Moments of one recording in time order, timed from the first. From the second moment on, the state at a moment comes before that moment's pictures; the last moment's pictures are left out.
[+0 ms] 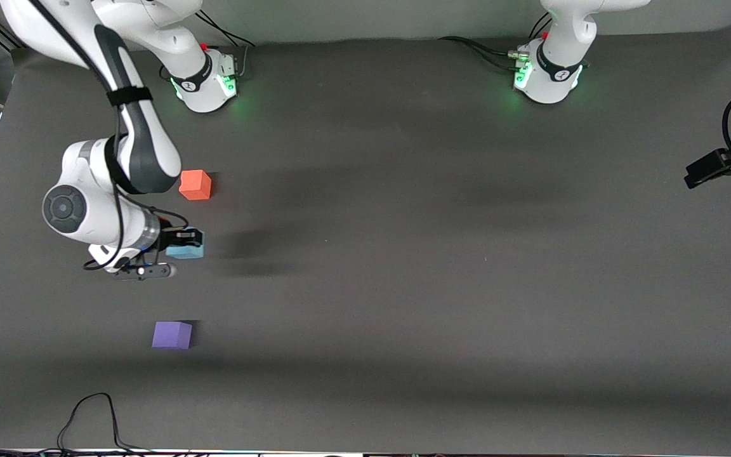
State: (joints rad) left arm 0.00 -0.02 0.04 -1.64 0.07 1.57 -0.16; right arm 0.36 0.28 -0.27 -2.04 0.12 2.15 -0.01
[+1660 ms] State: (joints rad) left arm 0.02 -0.02 0.04 -1.64 0.04 1.60 -0.17; right arm 0.36 0.45 -0.30 -2.15 0.18 2.46 -0.08
